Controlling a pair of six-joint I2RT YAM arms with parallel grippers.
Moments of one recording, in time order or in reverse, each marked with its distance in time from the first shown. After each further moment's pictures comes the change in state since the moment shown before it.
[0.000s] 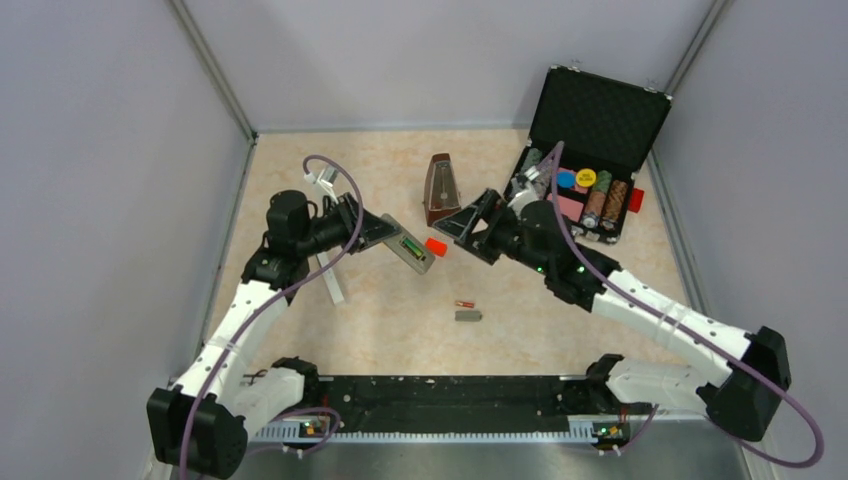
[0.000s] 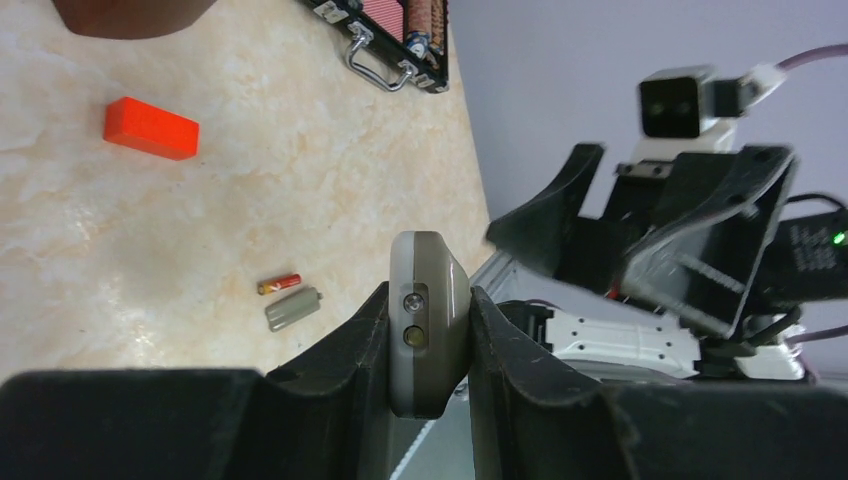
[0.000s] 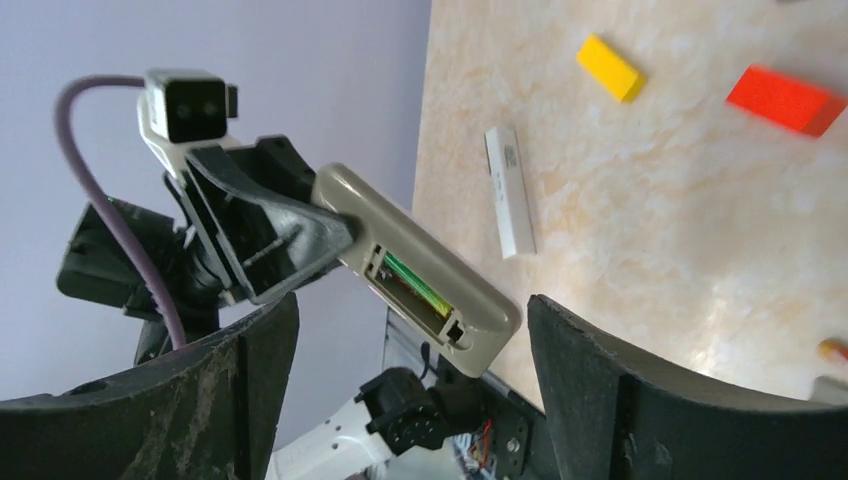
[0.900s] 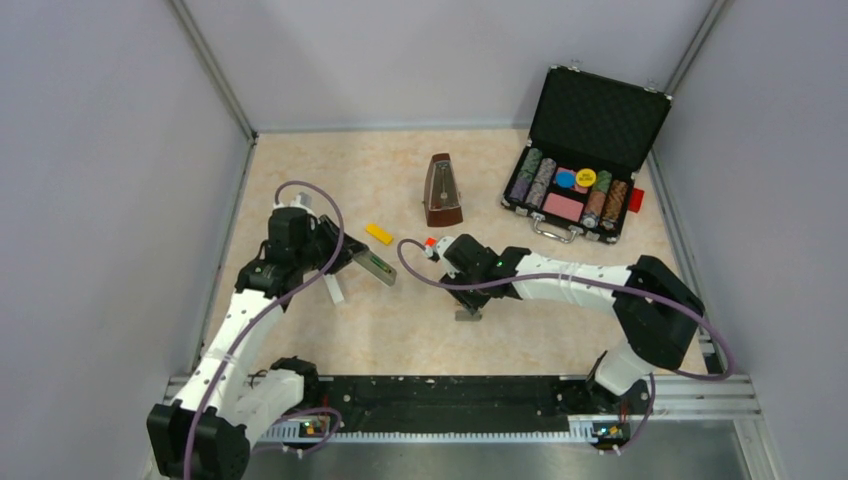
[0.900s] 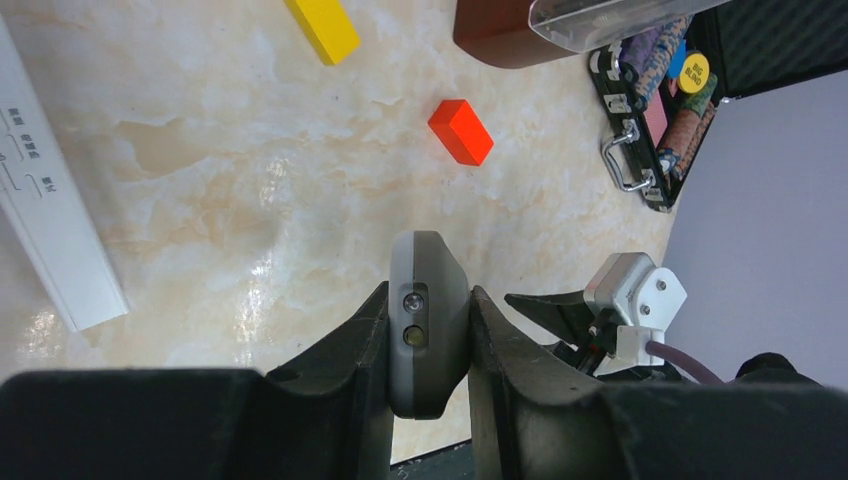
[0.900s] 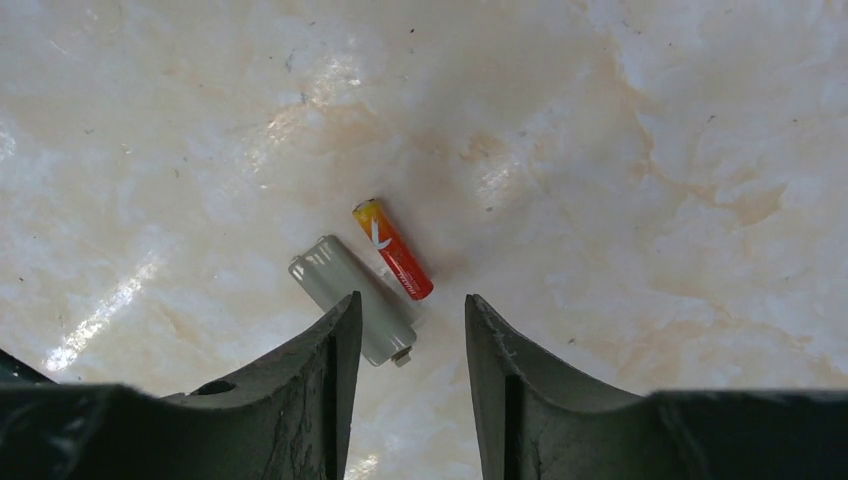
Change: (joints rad) left arm 0.040 -0.055 -0.029 -0.378 -0.453 0.085; right arm 0.089 0.447 0.064 -0.437 0.069 -1.145
